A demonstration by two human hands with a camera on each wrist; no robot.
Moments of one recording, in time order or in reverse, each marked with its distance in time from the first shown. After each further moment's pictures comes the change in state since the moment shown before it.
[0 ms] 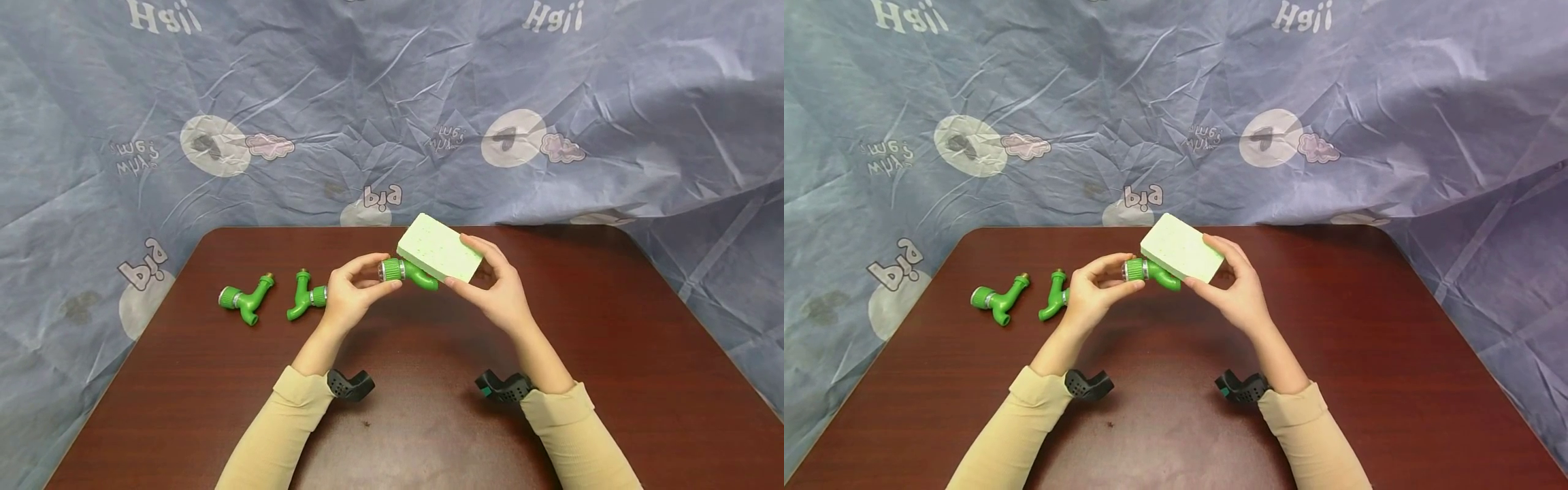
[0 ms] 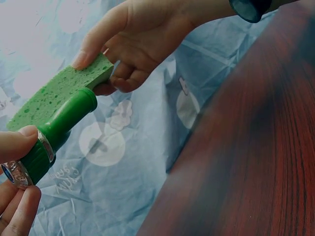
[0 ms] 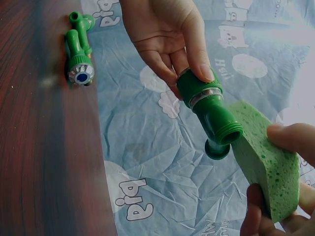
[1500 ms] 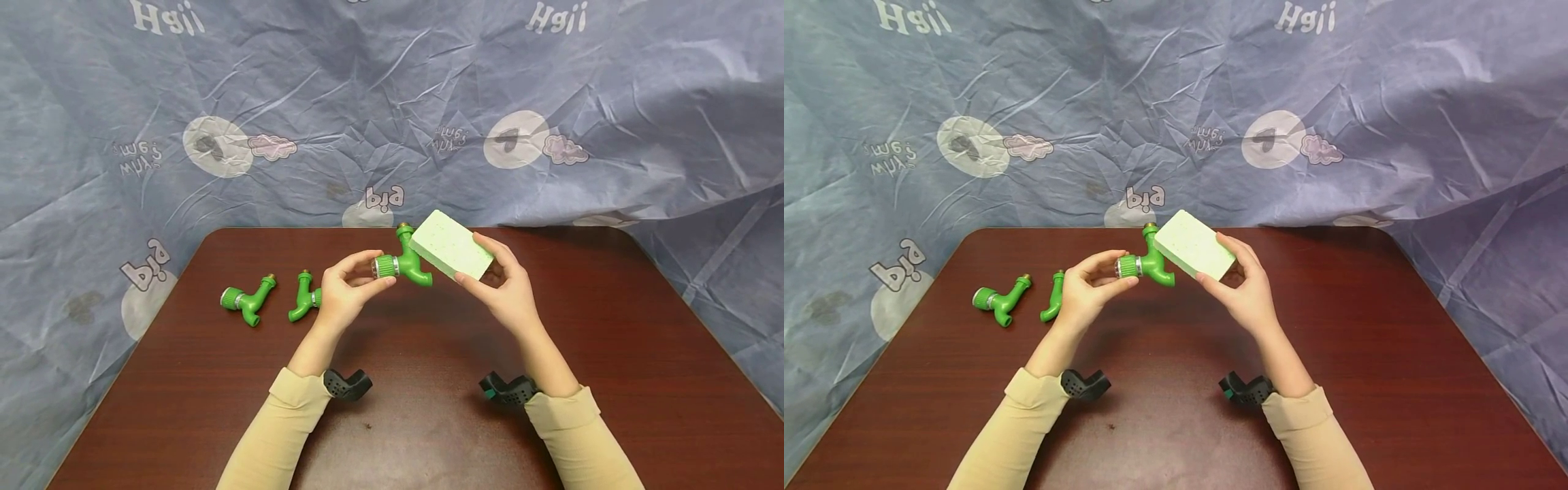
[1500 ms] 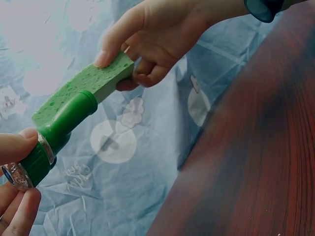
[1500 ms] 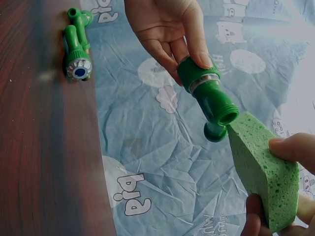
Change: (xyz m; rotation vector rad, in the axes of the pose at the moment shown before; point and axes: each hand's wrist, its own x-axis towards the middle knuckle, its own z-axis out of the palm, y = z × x) left_hand 0.002 0.004 -0.007 -0.011 0.048 0.031; right_hand 0.001 0.001 -0.002 0.068 0.098 0.074
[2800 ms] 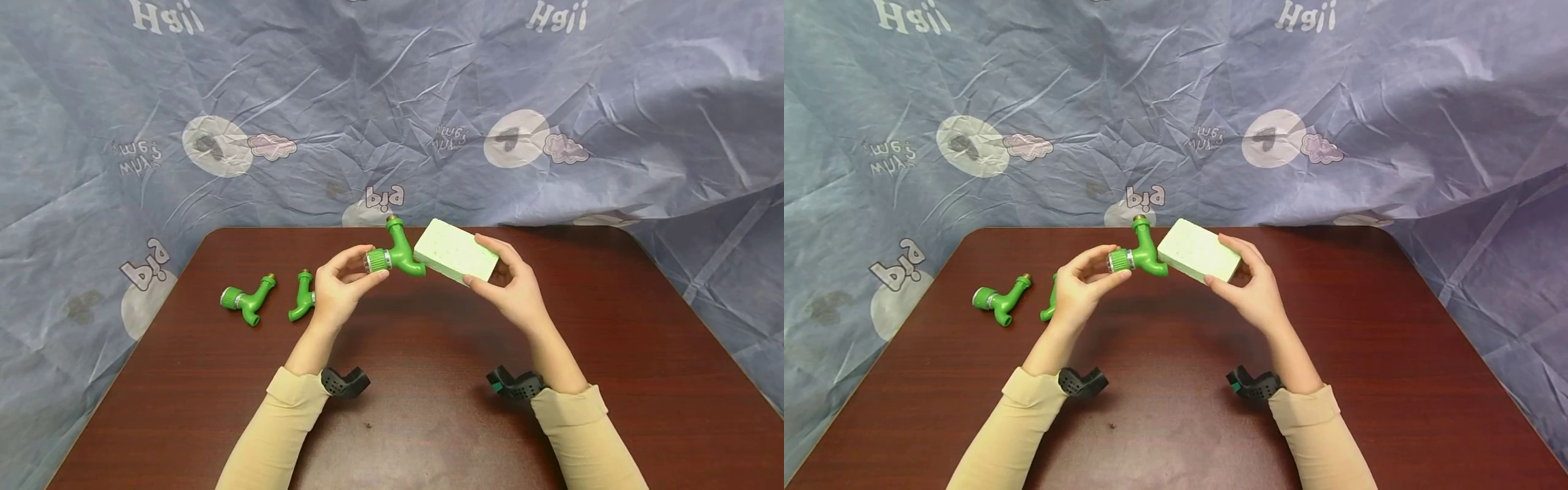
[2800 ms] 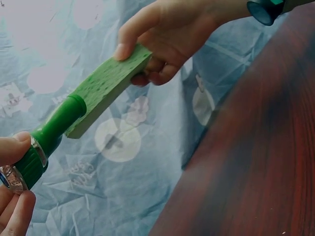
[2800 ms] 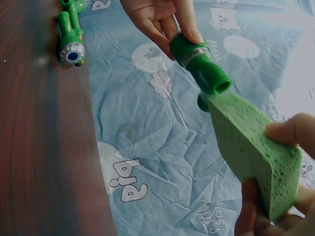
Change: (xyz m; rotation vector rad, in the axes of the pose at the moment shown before) left_hand 0.002 -0.001 -0.004 -0.021 0.057 0.024; right_hand 0.002 0.006 -0.013 -0.043 -0.083 -0.019
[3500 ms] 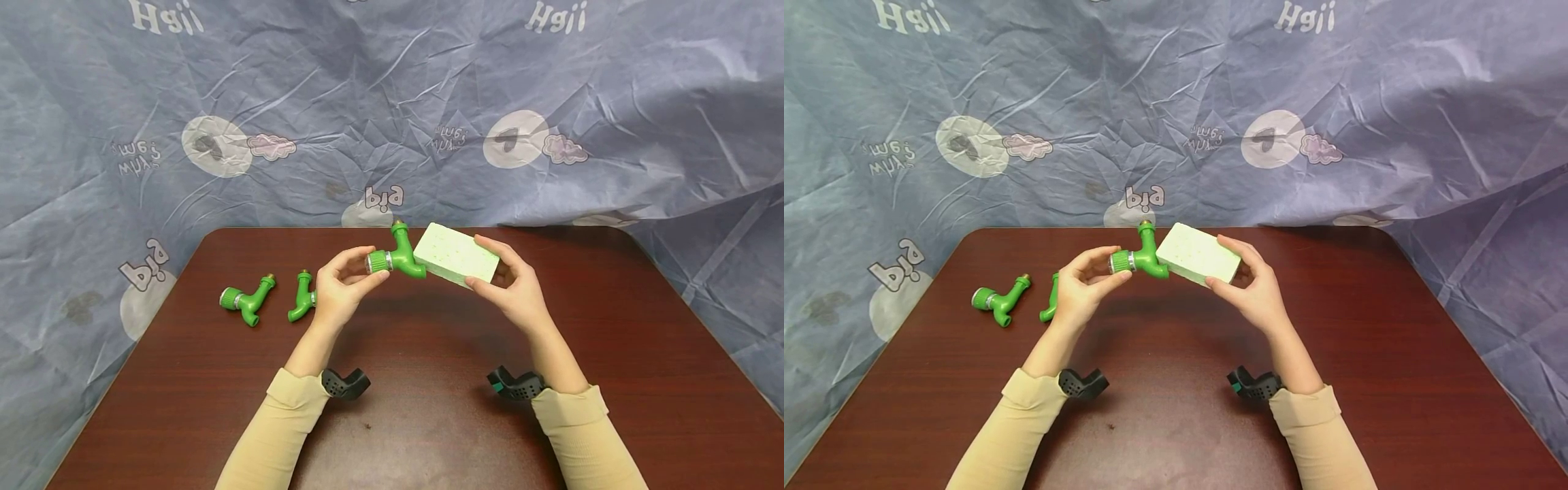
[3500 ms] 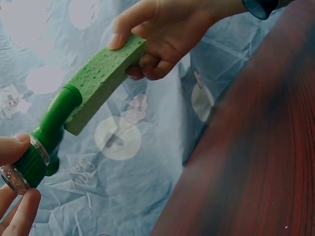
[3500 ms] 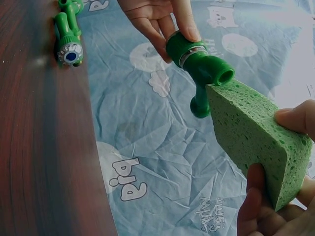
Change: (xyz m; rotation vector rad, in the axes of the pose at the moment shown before) left_hand -0.001 0.001 0.001 -0.003 0.003 -0.004; right_hand 0.003 0.030 -0.007 0.150 -0.017 -0.025
